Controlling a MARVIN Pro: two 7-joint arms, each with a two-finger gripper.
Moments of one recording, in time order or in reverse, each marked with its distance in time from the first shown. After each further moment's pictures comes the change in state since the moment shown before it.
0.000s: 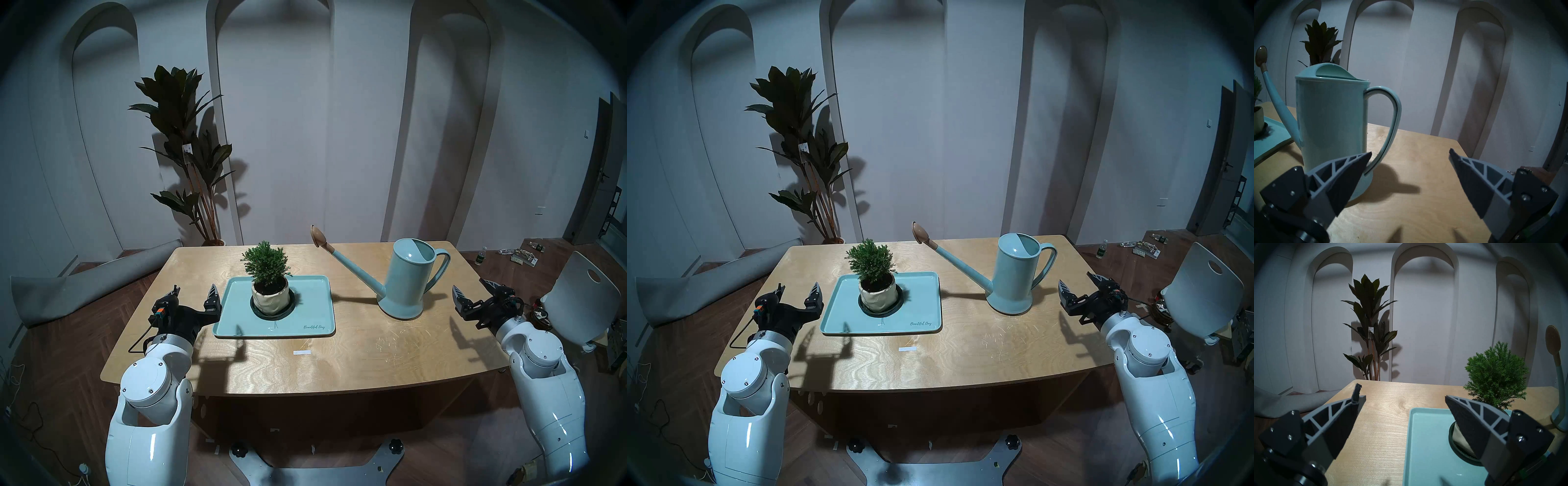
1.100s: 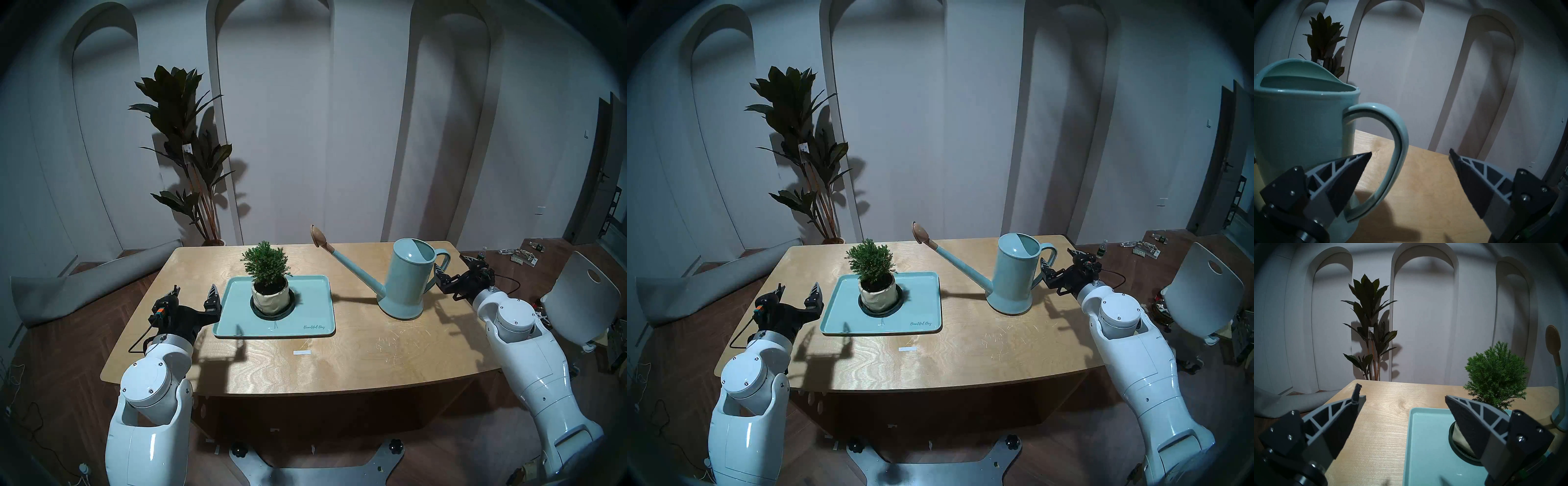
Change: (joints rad) left arm 0.000 0.001 0.000 0.000 0.000 0.000 0.000; right arm 0.314 0.038 -0.242 0.238 -0.040 -0.027 -0.072
